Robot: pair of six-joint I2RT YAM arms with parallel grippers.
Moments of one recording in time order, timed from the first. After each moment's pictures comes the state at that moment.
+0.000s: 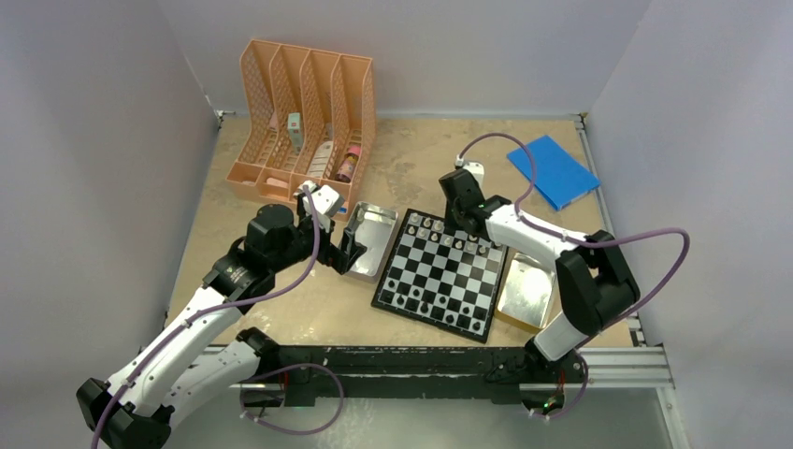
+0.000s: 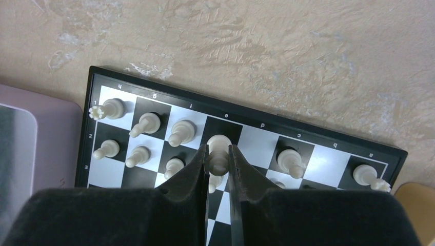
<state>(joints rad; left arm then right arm) -0.58 0.79 0.77 -0.36 0.20 -0.06 0.56 1.59 1.03 -0.36 0.35 0.56</state>
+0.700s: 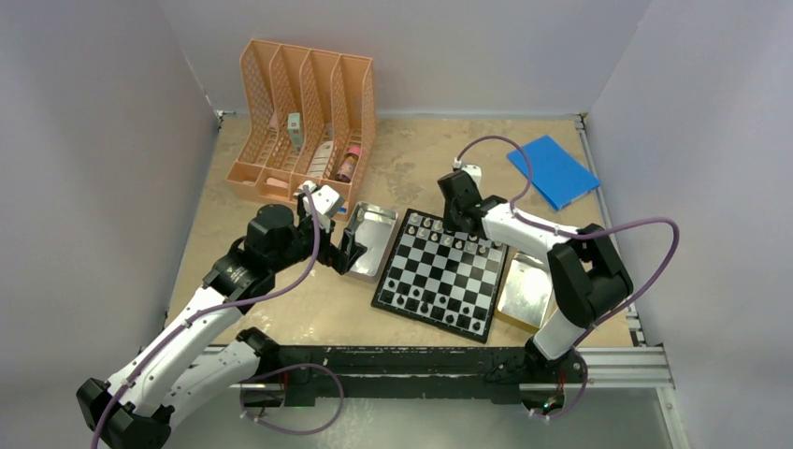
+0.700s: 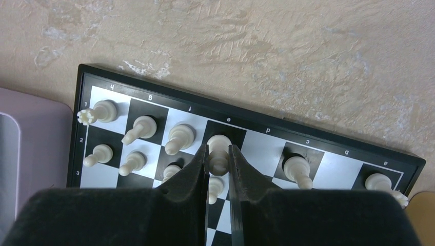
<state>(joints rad) -0.58 0.79 0.77 -0.36 0.20 -0.06 0.55 1.65 1.03 -0.33 0.32 0.56</state>
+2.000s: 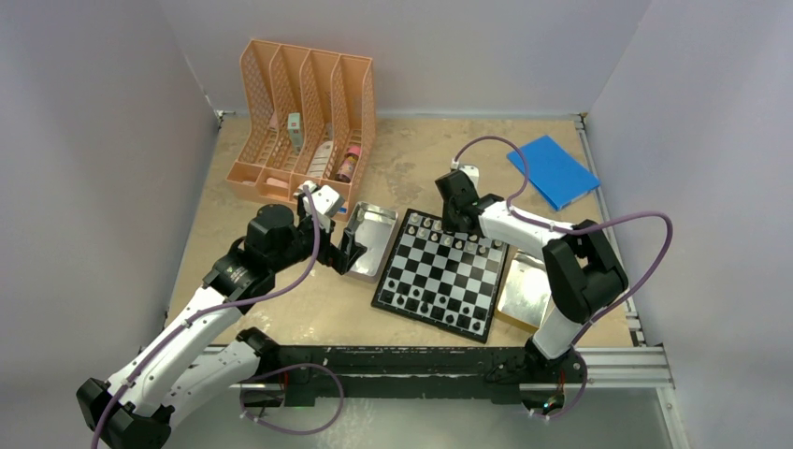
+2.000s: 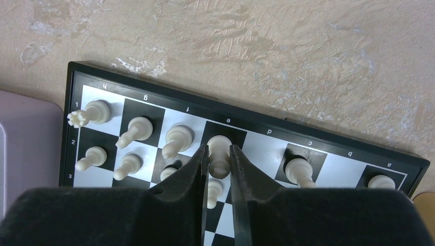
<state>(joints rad) -0.58 0.79 0.77 -0.36 0.20 -0.06 0.55 1.68 1.05 -0.35 0.32 0.56</state>
